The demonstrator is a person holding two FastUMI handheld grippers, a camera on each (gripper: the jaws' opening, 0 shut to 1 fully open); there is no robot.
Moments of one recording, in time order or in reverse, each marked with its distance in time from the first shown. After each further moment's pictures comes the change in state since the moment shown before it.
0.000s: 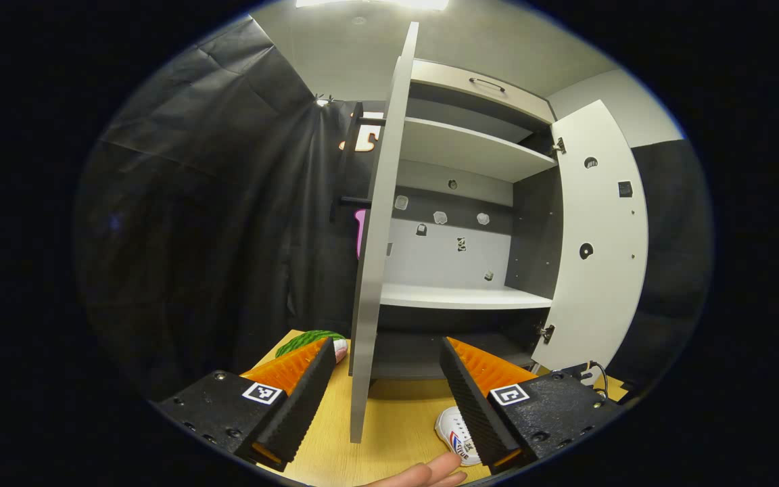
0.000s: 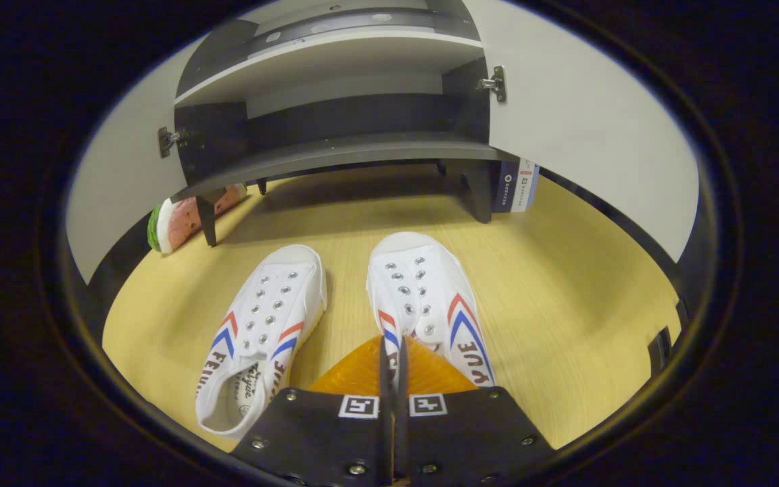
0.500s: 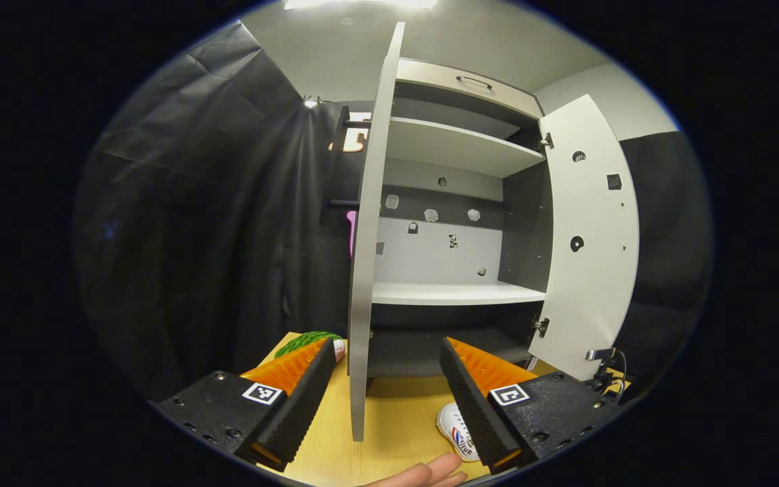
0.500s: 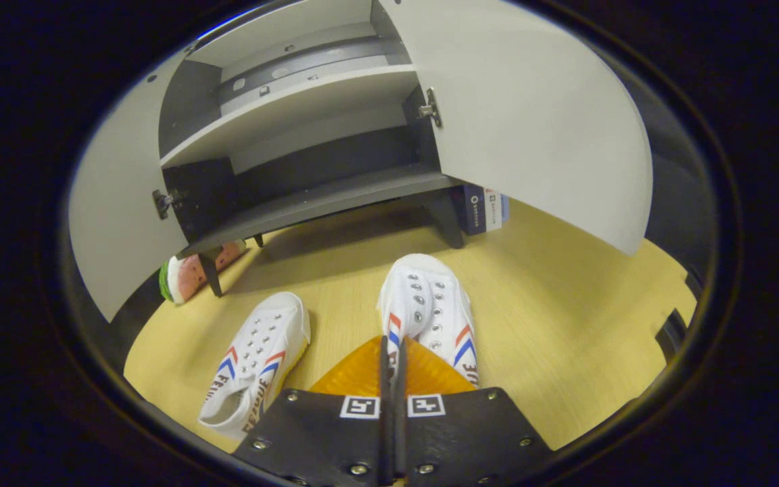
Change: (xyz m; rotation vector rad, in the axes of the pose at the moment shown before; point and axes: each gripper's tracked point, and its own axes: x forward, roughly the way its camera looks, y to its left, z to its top) left arm -0.007 0.001 -0.001 0.033 0.012 -0.014; right arm -0.022 -0.029 0.030 0.123 -0.148 0.038
